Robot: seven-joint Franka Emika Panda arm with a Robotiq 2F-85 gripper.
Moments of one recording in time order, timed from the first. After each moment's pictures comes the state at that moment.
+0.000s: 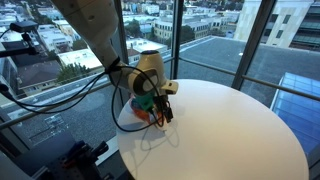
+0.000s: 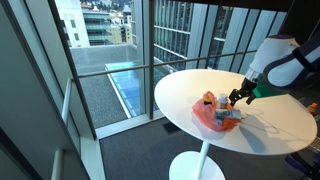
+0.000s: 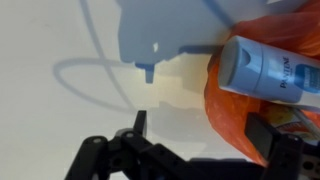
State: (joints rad) arm 0.01 0.38 -0.15 -2.33 -0.16 2.85 0.41
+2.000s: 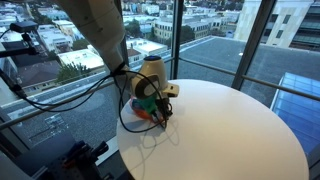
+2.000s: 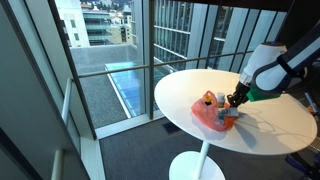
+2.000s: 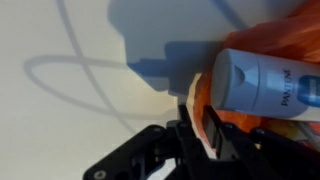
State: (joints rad) arm 0.03 0.47 -0.15 -2.27 -0.06 2.90 0.31
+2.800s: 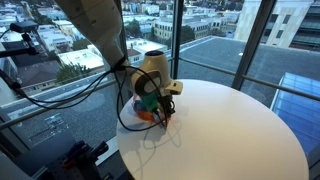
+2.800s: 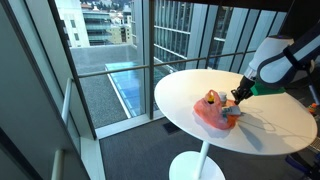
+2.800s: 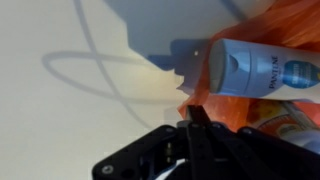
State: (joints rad) arm 0.02 0.41 -0.16 -2.29 -0.03 2.88 0.30
